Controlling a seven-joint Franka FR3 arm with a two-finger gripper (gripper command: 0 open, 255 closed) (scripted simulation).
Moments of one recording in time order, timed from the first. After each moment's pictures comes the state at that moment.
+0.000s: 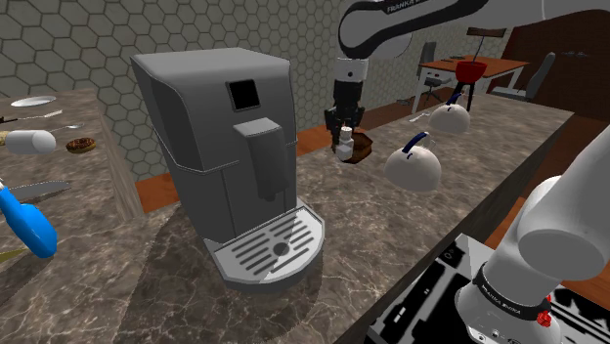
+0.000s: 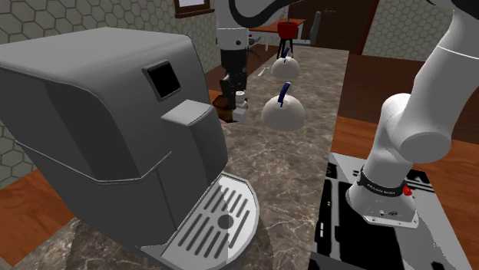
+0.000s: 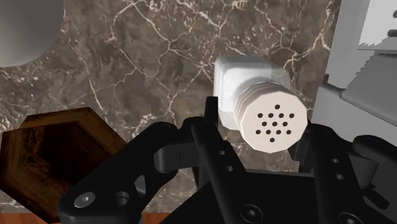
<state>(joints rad) 0.03 -0.15 0.00 -2.07 0.12 1.84 0.08</state>
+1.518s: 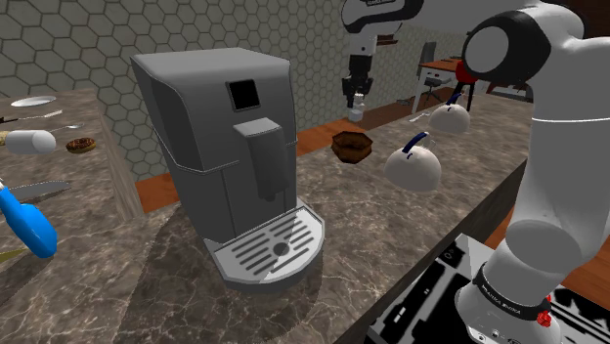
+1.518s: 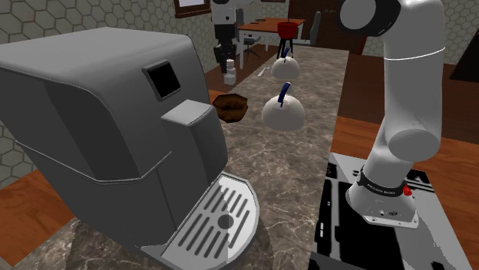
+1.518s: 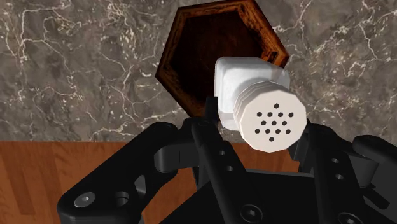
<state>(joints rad) -0.18 0.35 -0.17 -1.35 0.14 1.58 -0.25</state>
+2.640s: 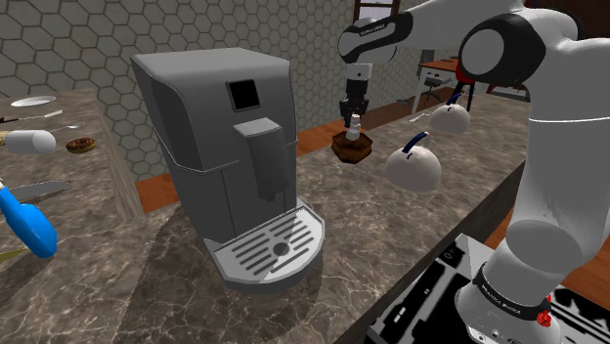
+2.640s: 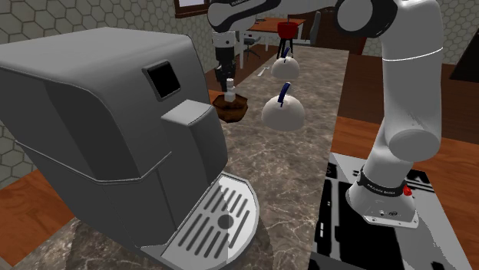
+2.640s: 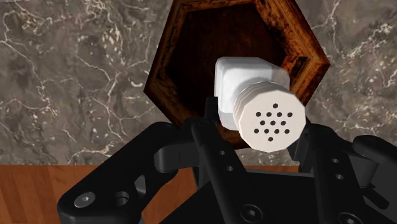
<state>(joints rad) -0.17 0.37 -0.17 -1.52 0.15 1.77 -0.27</state>
